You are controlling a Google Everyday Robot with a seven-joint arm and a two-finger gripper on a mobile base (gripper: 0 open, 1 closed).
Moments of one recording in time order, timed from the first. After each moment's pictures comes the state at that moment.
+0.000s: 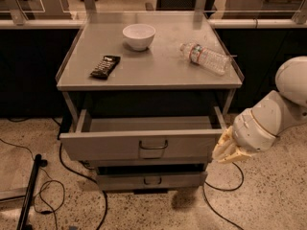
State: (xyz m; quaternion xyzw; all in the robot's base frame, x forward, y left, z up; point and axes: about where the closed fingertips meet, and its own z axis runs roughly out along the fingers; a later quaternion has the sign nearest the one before) arm 0.428 -0.185 0.748 -0.74 0.63 0.16 0.17
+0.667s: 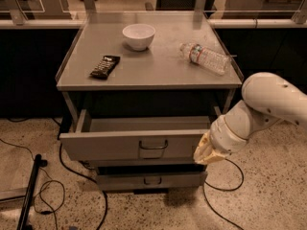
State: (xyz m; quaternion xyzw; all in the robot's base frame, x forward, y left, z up) arm 0.455 -0.152 0.692 -0.73 0.64 0.17 0.16
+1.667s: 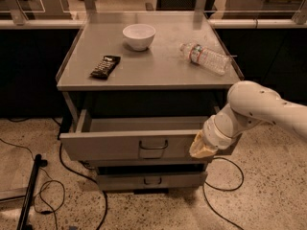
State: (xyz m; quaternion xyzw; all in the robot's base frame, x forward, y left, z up) arm 0.512 -0.149 0.641 -0.70 0.68 0.14 0.17
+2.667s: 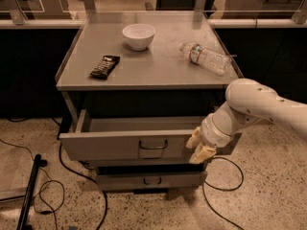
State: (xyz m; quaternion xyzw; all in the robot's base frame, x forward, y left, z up) arm 0.514 -0.141 0.644 -0.71 0.67 0.15 0.17
